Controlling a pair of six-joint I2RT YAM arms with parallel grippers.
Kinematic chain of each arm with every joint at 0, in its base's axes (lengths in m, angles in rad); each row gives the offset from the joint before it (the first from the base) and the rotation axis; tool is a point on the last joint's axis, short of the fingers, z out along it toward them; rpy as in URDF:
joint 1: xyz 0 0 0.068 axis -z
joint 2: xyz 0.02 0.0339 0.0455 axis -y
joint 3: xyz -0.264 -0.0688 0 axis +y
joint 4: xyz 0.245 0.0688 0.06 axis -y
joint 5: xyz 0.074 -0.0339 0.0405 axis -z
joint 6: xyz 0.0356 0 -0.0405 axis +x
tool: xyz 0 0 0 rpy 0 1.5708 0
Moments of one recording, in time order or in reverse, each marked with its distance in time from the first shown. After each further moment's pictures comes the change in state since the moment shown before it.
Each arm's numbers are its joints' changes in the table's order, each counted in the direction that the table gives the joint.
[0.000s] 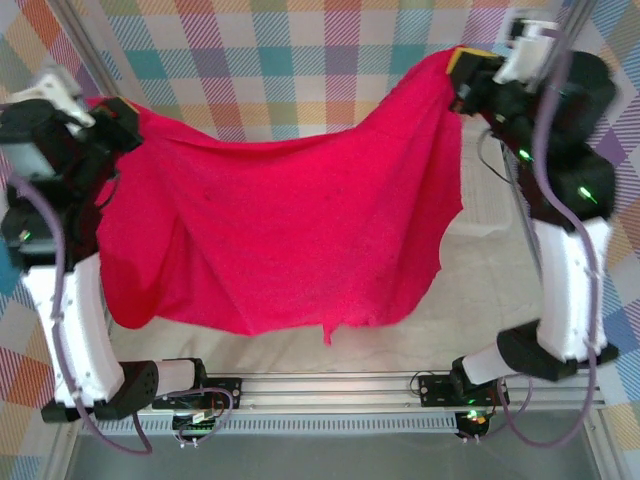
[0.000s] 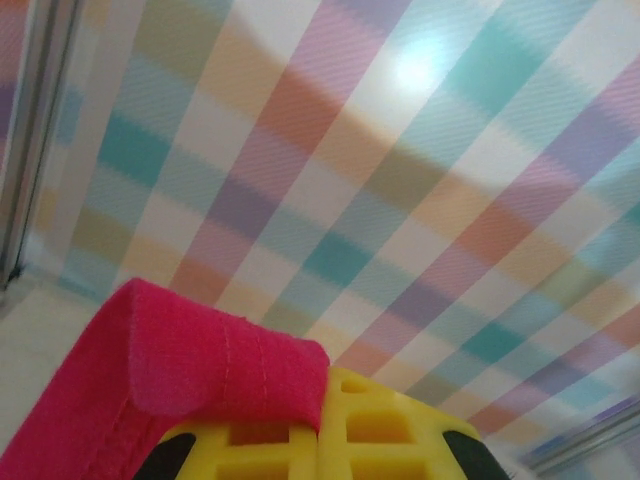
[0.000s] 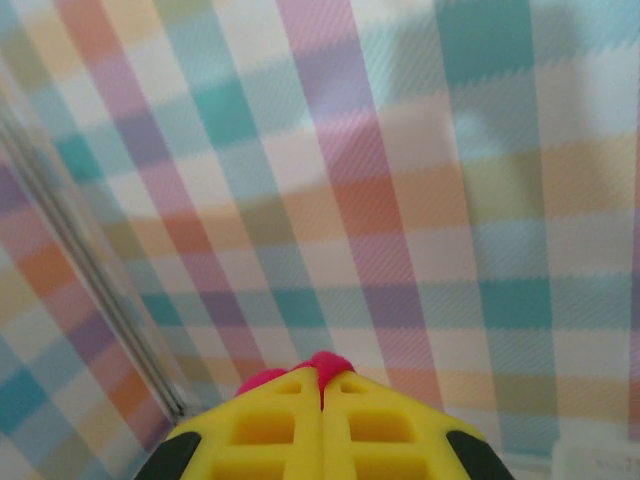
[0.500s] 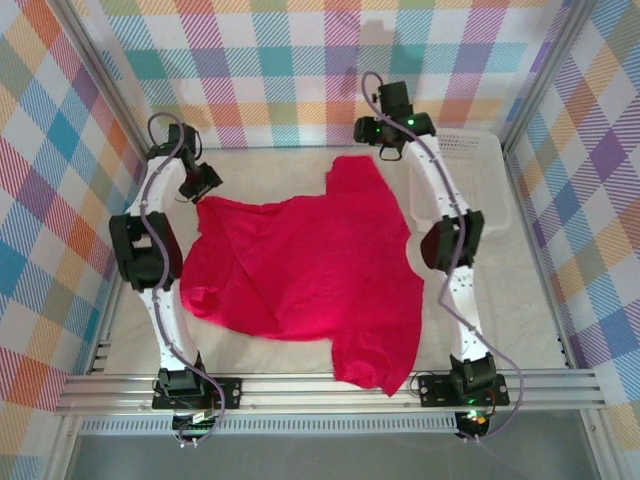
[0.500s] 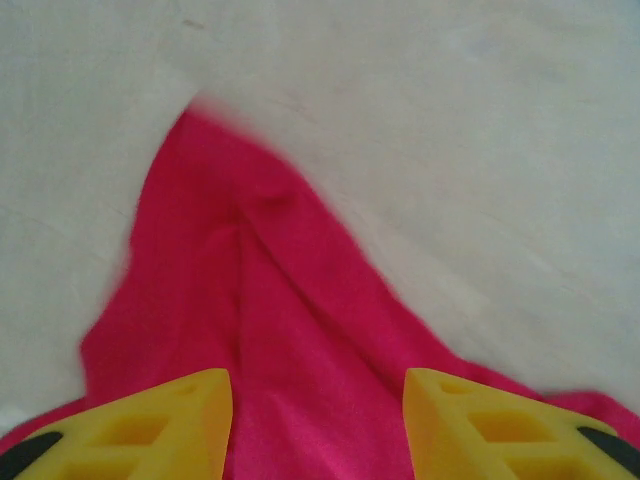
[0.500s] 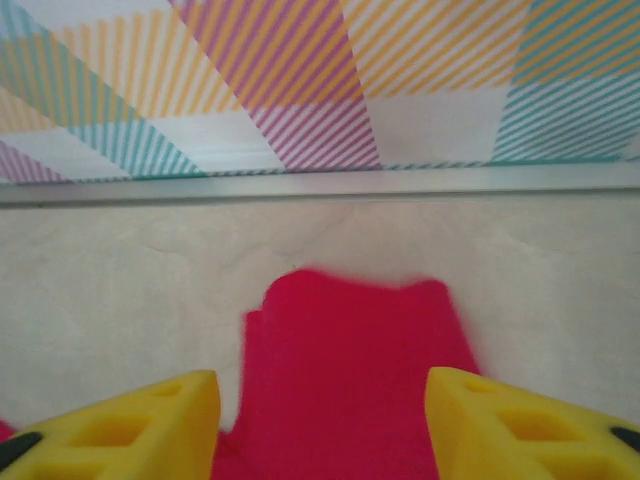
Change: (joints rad) left arm -0.039 -0.852 0.104 -0.020 -0.009 -0.042; right arm 0.000 -1.003 -0.443 -0.173 0.005 0.054
